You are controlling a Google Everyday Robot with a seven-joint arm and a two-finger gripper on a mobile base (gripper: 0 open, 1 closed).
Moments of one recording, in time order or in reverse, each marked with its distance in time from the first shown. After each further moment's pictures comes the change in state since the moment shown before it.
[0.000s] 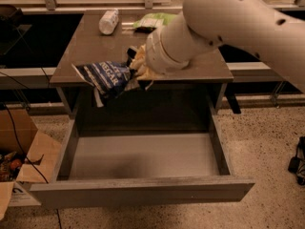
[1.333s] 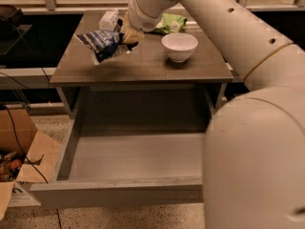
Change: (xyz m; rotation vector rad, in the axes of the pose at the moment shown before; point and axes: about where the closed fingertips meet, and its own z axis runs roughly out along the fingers) arm 0.042 -0.151 0.093 -0.048 0.050 0.028
